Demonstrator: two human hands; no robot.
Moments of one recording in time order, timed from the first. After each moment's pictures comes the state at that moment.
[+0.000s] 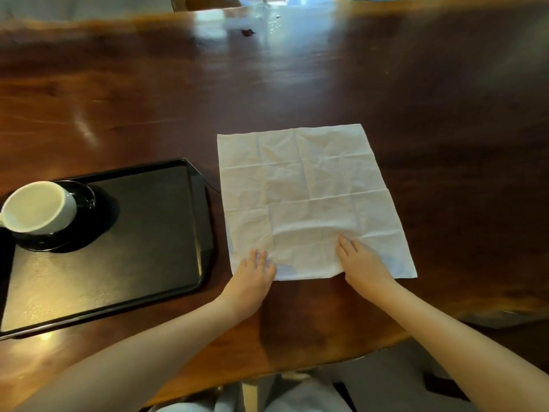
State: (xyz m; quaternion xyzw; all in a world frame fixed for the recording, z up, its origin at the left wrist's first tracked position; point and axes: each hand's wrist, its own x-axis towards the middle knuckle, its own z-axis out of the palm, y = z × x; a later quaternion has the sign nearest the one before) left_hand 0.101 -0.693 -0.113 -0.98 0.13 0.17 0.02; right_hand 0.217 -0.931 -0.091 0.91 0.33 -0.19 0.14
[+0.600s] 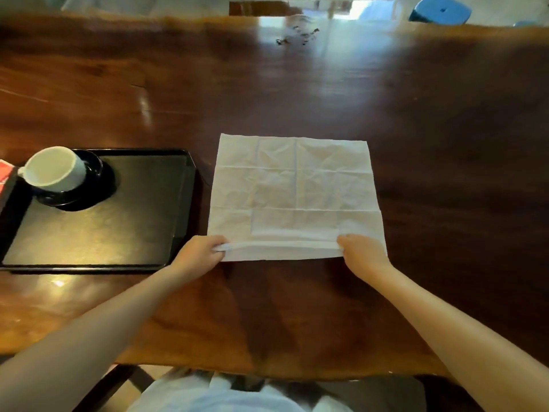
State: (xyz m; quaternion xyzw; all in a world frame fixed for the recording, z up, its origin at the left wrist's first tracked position) left_hand 0.134 -0.682 -0.065 -0.91 -0.24 0.11 -0.32; right_hand 0.329 -0.961 -0.072 0.91 0.37 -0.20 0.06
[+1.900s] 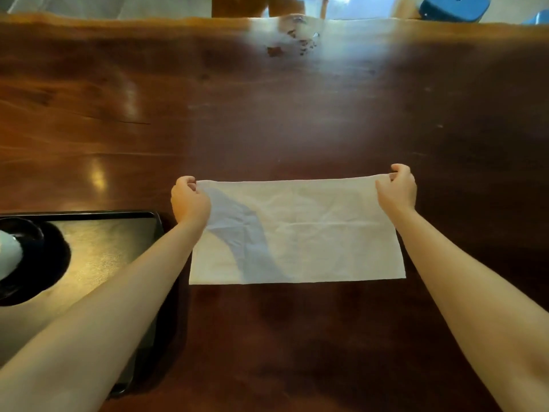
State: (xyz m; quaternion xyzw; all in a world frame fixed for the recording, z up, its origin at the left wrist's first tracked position) left_hand 0.374 -0.560 -0.093 -0.72 -0.56 -0.14 -0.39; right_hand 0.579 -0.849 -0.082 0.93 -0.04 -0.10 -0.34
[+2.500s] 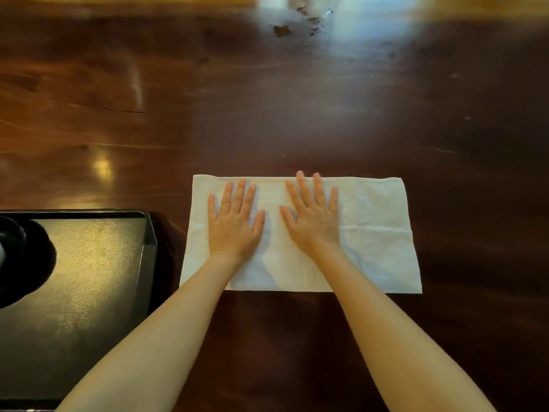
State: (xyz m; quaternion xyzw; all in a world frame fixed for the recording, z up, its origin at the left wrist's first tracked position) left_hand 0.373 -0.624 -0.153 -0.96 -0.27 0.03 -0.09; right_hand 0.478 -0.756 -0.152 0.93 0.34 -0.10 -0.06
